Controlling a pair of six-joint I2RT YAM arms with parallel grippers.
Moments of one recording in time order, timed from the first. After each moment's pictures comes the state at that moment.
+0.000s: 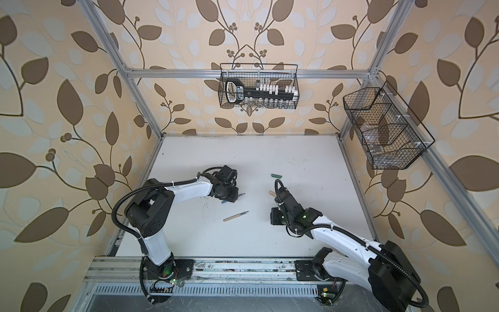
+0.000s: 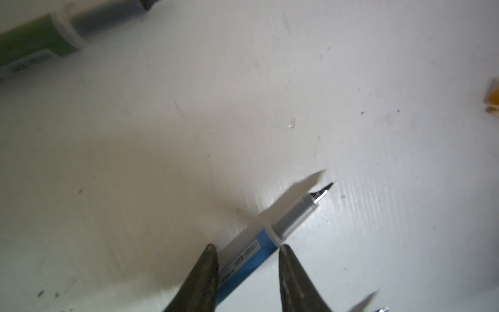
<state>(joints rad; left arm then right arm) -0.60 1.80 1.07 -0.45 0.07 -0.40 0.68 1.07 0.52 -0.40 0.01 0.68</state>
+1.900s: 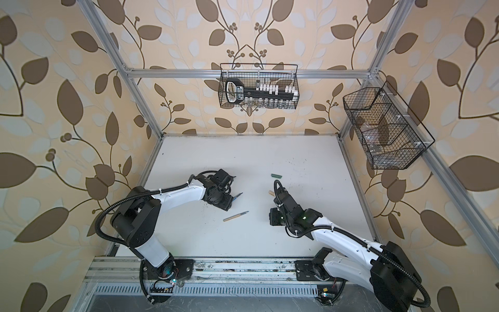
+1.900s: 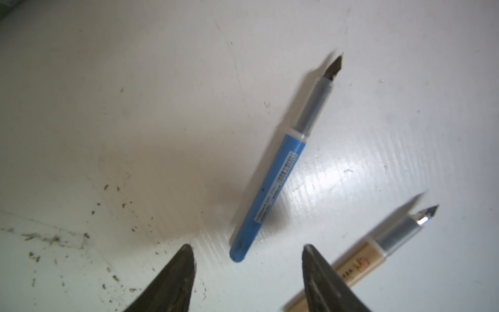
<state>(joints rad) -0.61 1.69 1.02 -0.64 0.02 -0.24 0.71 1.06 0.52 -0.39 0.01 0.67</state>
